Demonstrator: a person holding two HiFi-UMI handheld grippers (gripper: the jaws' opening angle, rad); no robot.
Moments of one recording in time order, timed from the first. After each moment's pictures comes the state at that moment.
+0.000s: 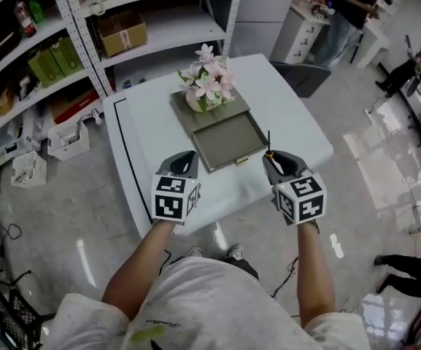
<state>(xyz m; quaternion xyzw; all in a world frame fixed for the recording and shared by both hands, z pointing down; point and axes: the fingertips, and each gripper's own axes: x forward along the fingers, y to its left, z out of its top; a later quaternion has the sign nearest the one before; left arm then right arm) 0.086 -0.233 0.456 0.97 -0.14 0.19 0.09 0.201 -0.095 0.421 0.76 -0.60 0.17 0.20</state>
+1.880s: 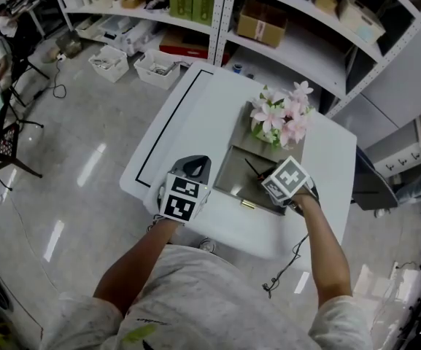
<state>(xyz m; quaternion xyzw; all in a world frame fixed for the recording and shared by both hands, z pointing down) 0.083 -0.258 0.501 0.86 -0.45 0.20 0.14 0.237 -0.225 0.572 0.23 -0.78 0.21 0.55</state>
